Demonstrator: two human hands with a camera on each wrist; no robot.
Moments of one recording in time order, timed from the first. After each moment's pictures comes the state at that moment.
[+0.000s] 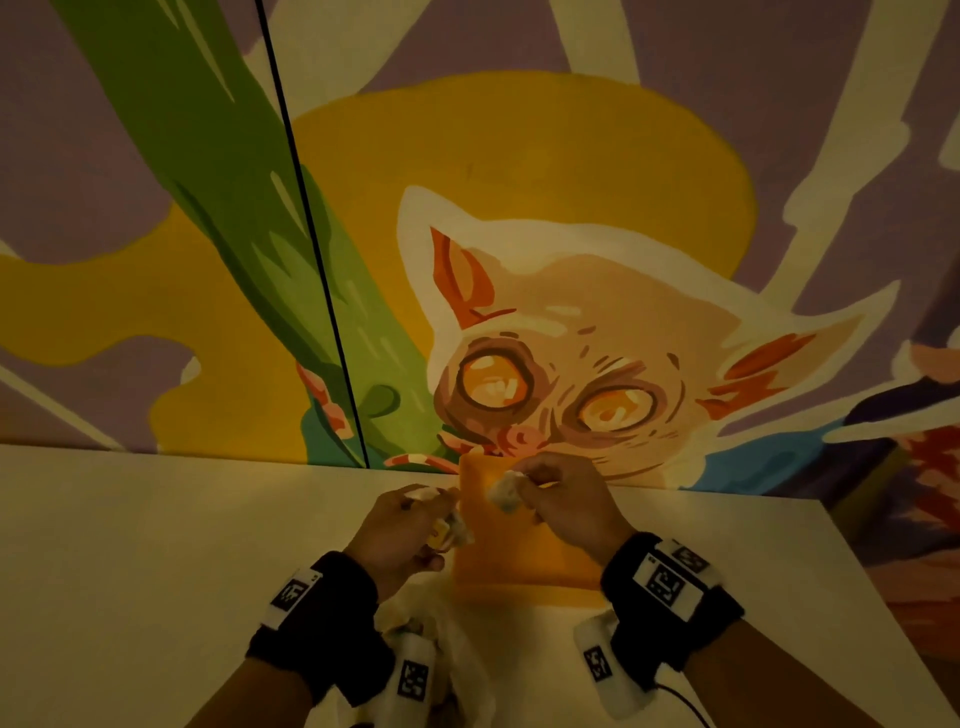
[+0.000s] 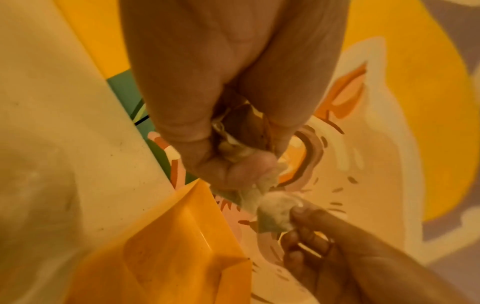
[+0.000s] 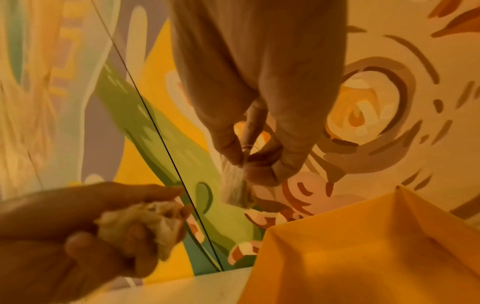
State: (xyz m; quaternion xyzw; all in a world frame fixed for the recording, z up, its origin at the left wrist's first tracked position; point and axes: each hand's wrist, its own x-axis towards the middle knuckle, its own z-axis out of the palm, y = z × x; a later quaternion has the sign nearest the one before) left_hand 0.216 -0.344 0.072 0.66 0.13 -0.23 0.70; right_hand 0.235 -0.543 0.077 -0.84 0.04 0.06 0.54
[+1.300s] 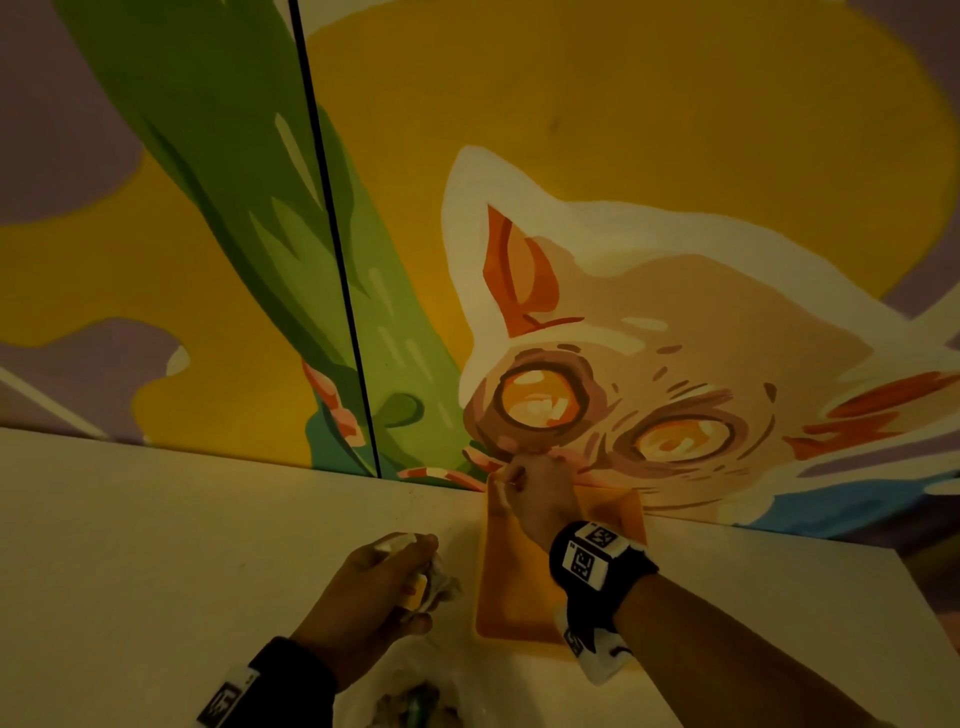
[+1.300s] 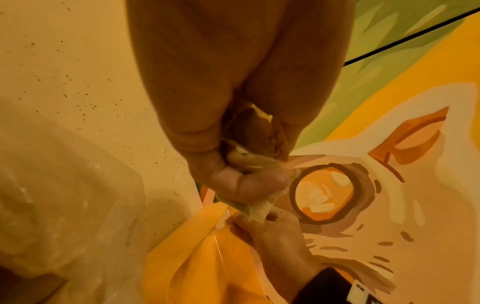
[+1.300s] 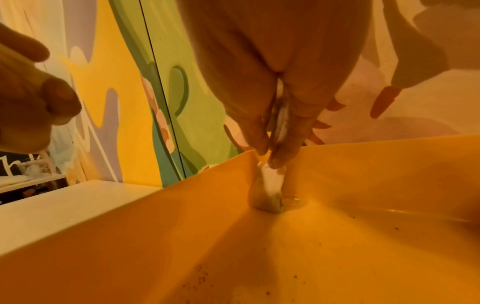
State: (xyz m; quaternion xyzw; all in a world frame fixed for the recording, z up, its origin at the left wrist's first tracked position) left_hand 0.228 -0.303 0.043 0.58 0.23 -0.24 0.74; right_hand 0.337 -0.491 -0.007 -0.94 0.00 0.04 0.34
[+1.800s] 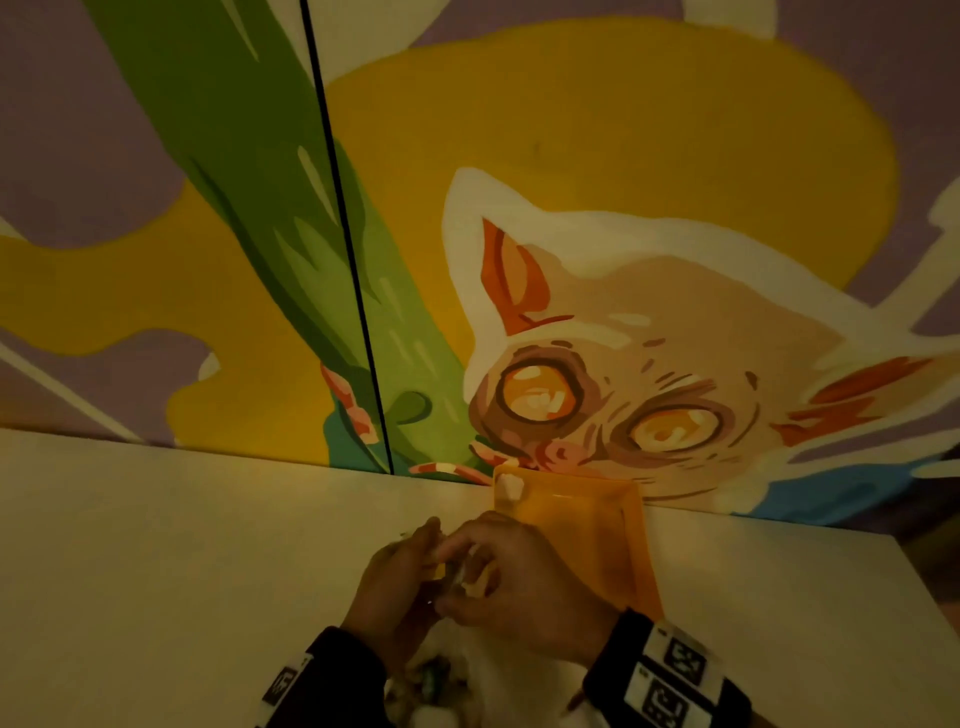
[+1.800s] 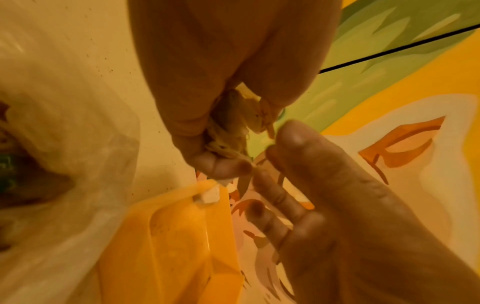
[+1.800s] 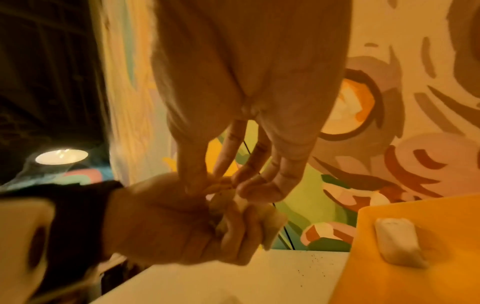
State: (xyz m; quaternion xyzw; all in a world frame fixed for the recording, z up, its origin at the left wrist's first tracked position) left_hand 0.212 -0.329 0.053 0.54 0.30 -0.17 0.77; right_hand 0.218 -0.469 0.075 -0.85 -0.20 0.17 0.45
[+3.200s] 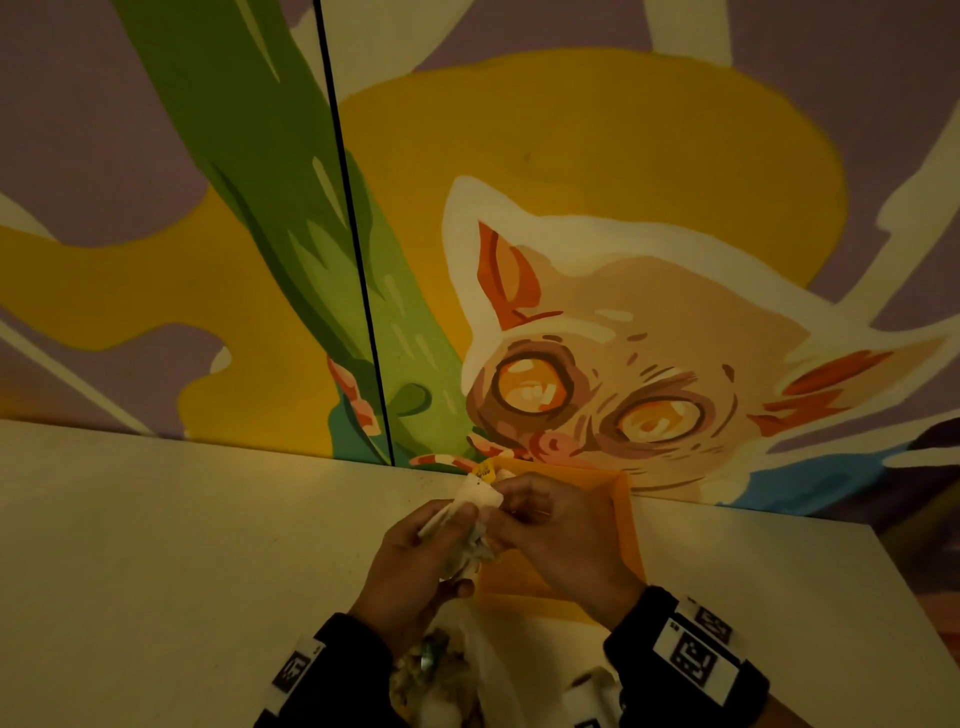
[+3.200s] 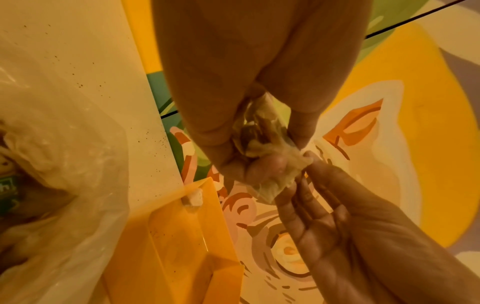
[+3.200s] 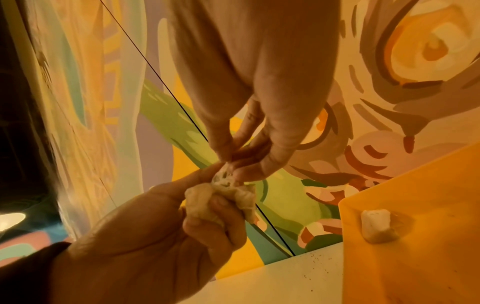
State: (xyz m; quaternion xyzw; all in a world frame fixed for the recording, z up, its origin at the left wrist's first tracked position) left_hand 0.190 -0.337 0.067 0.58 0.13 -0.14 0.79; right_hand 0.215 -0.487 0.087 -0.75 -0.02 0.09 0.65
